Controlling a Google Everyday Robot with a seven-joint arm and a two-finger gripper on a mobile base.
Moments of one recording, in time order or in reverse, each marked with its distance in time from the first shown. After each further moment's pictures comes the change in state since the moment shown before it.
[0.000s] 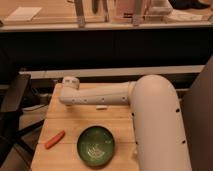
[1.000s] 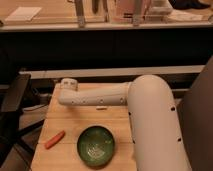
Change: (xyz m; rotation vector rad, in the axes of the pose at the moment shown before) arm 0.003 -0.007 0.009 0.020 0.031 -0.031
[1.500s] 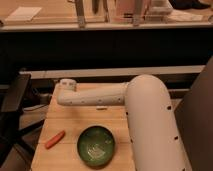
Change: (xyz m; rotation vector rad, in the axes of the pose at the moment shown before) arm 0.000 -0.006 0.006 0.013 0.010 -0.006
